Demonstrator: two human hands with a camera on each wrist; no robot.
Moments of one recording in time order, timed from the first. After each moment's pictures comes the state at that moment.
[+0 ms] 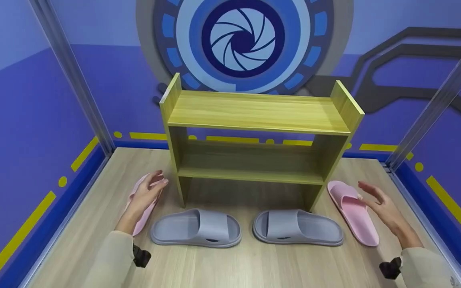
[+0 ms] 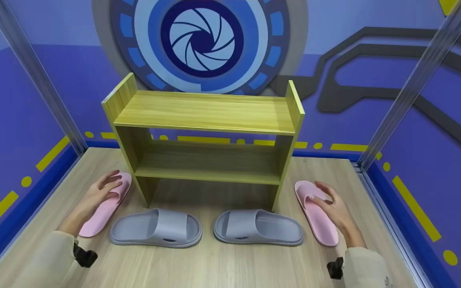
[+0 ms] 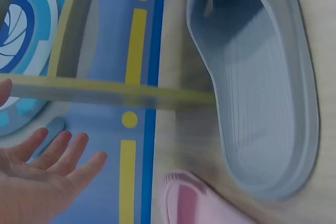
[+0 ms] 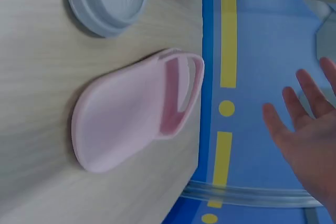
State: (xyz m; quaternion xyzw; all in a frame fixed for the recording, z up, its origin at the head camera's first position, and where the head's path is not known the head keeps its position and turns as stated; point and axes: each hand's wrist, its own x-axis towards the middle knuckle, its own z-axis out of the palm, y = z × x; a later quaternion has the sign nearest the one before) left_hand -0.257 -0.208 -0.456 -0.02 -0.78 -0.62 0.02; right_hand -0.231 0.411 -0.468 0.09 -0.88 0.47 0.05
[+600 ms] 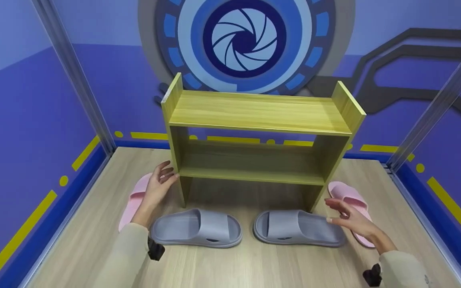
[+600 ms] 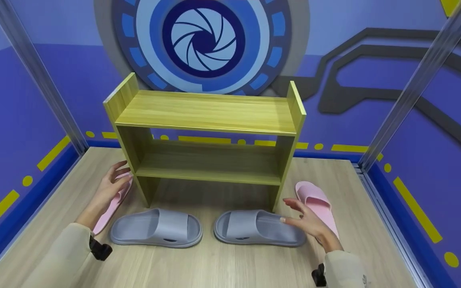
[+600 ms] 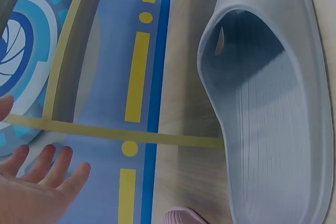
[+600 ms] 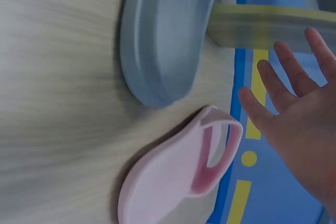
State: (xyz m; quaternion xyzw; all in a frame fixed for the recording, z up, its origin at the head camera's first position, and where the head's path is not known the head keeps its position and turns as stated) left_hand -0.275 -0.180 -0.455 -0.05 -0.74 -0.67 0.10; right_hand -0.234 0.364 -0.502 0.18 -0.85 0.49 -0.08
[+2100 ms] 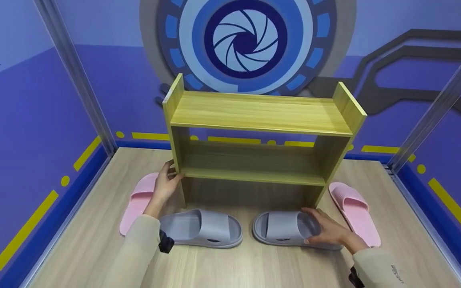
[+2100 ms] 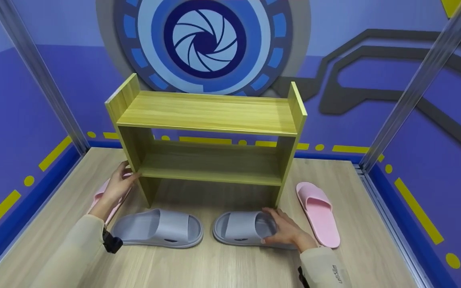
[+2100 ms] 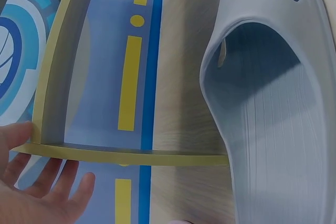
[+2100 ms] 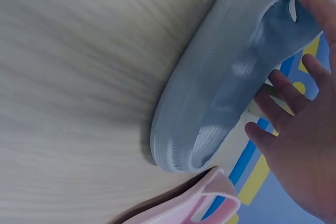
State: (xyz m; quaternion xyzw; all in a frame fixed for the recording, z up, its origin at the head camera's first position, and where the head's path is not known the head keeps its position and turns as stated) left_hand -0.290 -0.165 -0.454 -0.02 -0.80 -0.59 0.11; right_hand -0.242 0.317 -0.544 0.26 -0.92 0.29 -0.06
